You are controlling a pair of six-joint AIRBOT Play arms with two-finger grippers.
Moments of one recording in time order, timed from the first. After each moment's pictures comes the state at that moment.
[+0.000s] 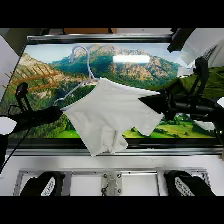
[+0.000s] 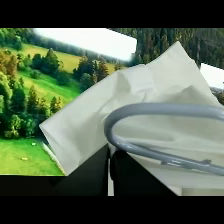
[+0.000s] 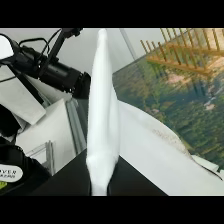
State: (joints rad) left arm 0.08 -0.72 0.76 1.16 -1.04 -1.68; right arm -0.09 -0.95 0.87 -0.04 1.42 0.37
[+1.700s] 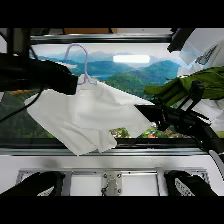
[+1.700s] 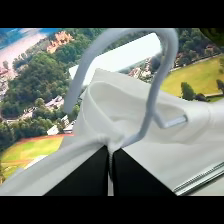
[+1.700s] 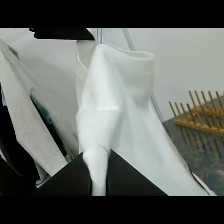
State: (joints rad) left arm -0.64 -1.14 1.91 1.65 -1.60 -1.72; right arm 0.02 -0.98 0.58 0.38 1.46 -0.05
